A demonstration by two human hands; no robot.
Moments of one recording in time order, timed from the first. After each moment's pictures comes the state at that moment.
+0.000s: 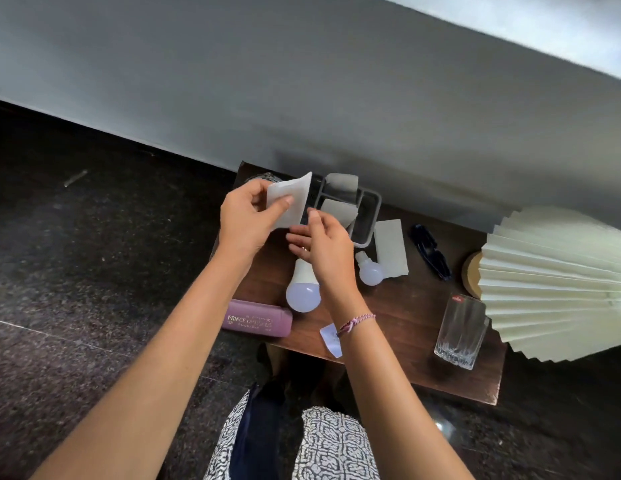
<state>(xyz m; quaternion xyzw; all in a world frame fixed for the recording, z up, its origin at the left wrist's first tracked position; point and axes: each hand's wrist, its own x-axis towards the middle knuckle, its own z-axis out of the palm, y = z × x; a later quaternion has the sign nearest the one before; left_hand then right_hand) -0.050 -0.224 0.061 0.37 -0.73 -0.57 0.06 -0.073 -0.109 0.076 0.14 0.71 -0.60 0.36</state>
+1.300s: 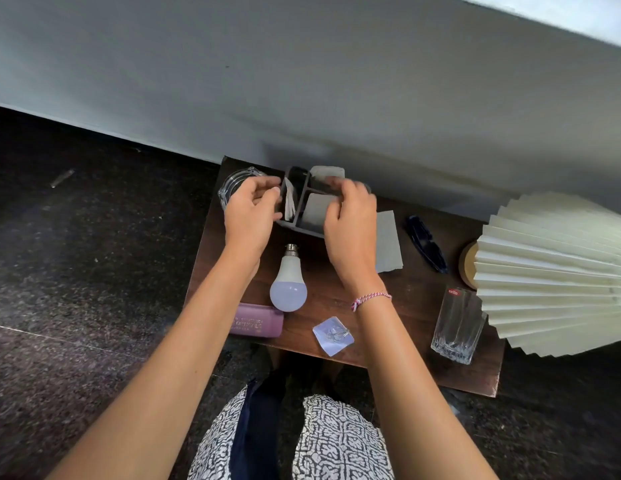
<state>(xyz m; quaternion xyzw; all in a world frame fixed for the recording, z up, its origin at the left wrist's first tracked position) -0.072 -0.197 0.049 0.44 -0.63 -0.64 0.05 -0.116 -0.082 0.057 -0.07 0.91 -0.38 0.15</state>
